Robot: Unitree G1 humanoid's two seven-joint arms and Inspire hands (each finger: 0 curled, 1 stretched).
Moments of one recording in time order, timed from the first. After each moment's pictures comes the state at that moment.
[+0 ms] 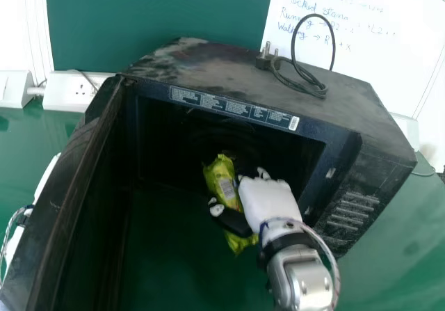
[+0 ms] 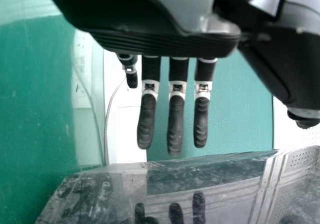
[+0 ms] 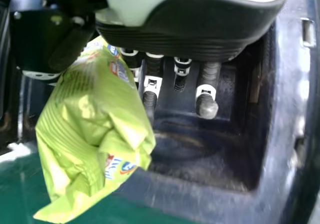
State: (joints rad) left arm -0.44 0.36 0.25 0.61 -0.20 -0.46 -0.34; right arm -0.38 -0.09 0.15 -0.52 -1.62 0.17 0.87
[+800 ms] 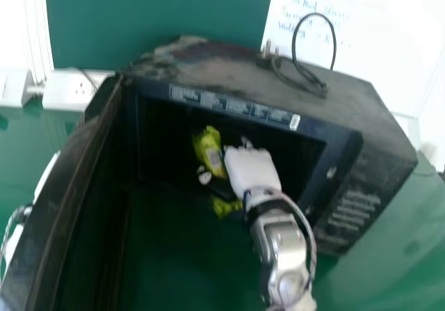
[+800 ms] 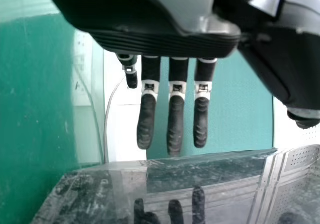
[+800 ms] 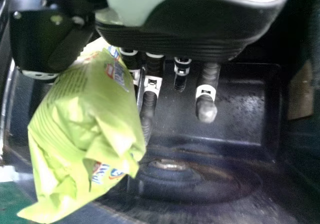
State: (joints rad) left arm -0.44 0.36 0.26 0.60 -0.20 -0.46 -0.35; right arm -0.60 -0.20 0.23 -0.02 -1.39 0.21 0.39
